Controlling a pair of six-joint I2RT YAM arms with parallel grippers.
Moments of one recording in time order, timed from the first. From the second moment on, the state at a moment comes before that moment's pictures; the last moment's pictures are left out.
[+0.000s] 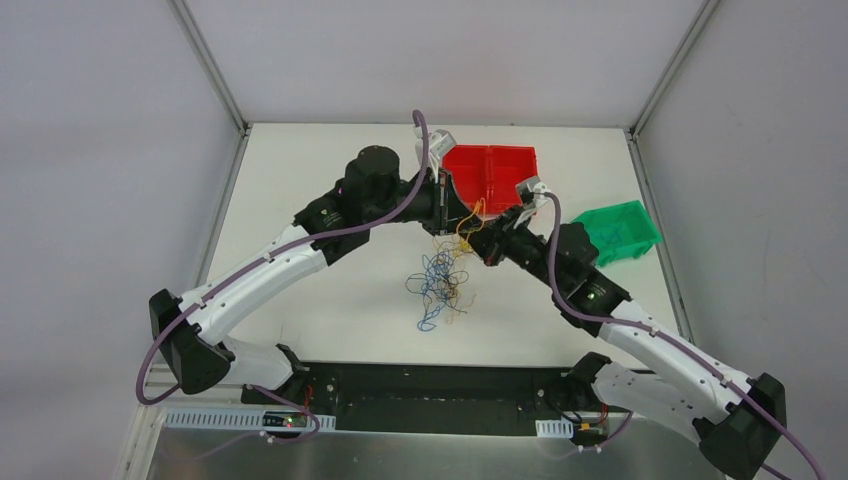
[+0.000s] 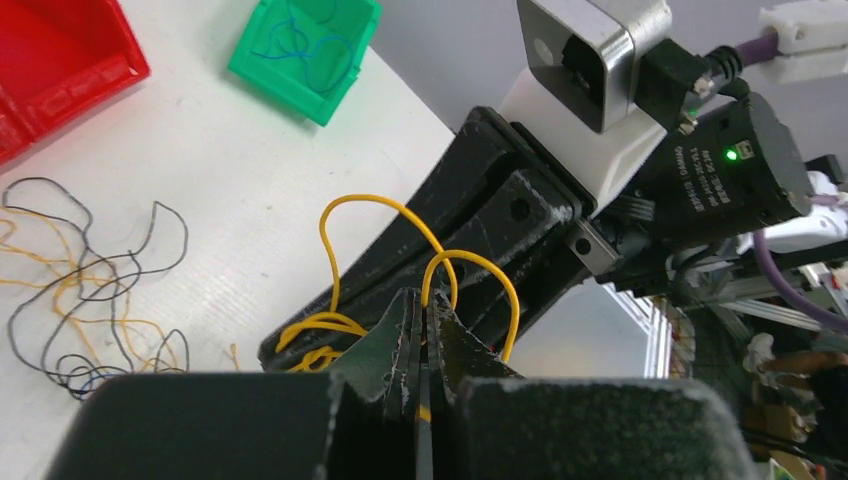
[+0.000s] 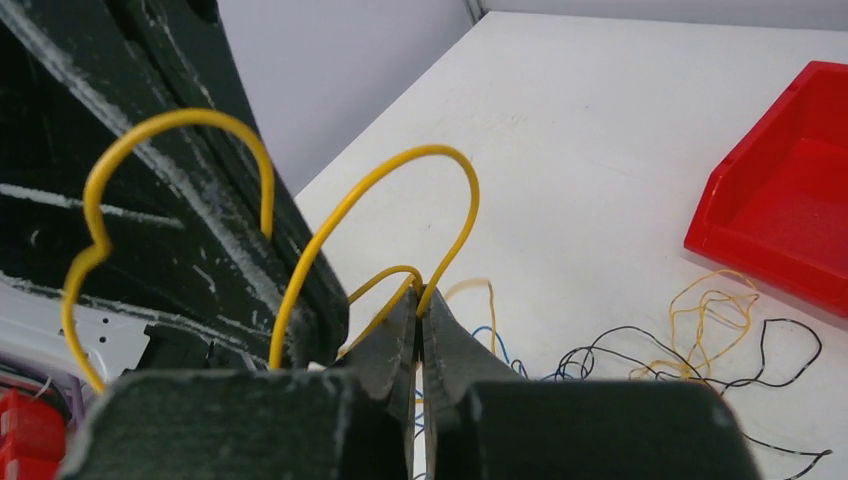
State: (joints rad) left arm -0.84 1.34 1.34 -0.23 0.40 -0.57; right arm 0.76 0.89 0.69 0.16 -0.14 0.44
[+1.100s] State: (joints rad) left arm -0.82 0.99 1.06 -0.39 0.15 -0.42; right arm 0.76 0.78 0.76 -0.03 -0.04 0.56
